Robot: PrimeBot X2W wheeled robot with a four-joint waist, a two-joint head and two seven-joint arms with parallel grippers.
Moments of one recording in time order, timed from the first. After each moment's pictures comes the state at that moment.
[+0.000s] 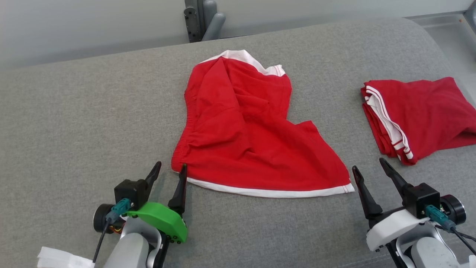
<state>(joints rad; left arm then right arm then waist) -0.29 0.05 -0.24 0.59 -0.31 -0.13 -0.26 -0.09 -0.23 0.13 0.27 0.15 0.13 -0.26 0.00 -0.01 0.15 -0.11</state>
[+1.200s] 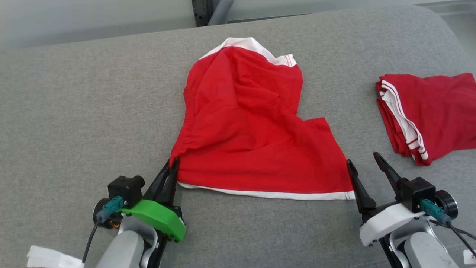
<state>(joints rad) -0.33 0.14 -0.39 0.54 -0.49 -0.13 -0.26 -0.14 -0.20 0.15 0.28 0.17 0.13 -0.26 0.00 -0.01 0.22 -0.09</state>
